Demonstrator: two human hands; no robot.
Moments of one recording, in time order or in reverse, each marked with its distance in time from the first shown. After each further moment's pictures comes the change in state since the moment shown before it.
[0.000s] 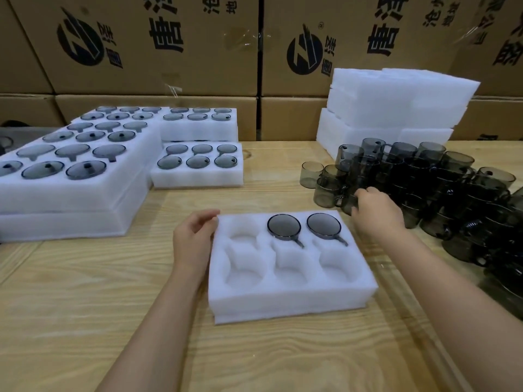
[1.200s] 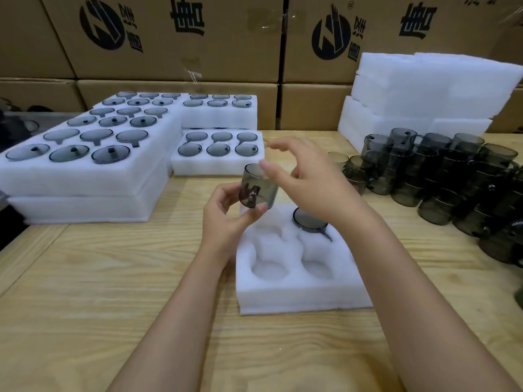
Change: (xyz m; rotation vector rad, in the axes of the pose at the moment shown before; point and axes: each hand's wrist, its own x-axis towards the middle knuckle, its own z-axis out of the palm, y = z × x) left_hand 0.004 0.002 -0.001 0.037 -0.233 0.265; right_hand -0.062 -0.151 -0.076 0.778 -0.023 -0.530
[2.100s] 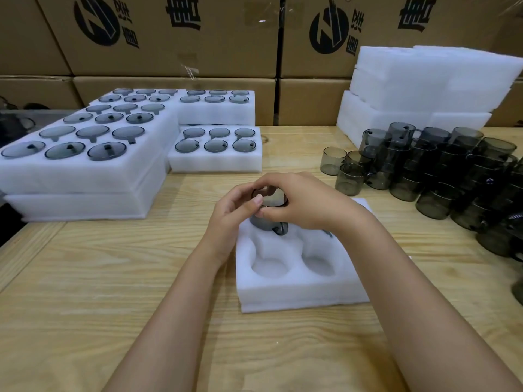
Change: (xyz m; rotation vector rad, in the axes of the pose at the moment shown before) left_hand -0.002 0.004 0.001 -0.130 -0.240 -0.181; right_hand -0.005 0.022 0.009 -0.107 -0.373 -0.033
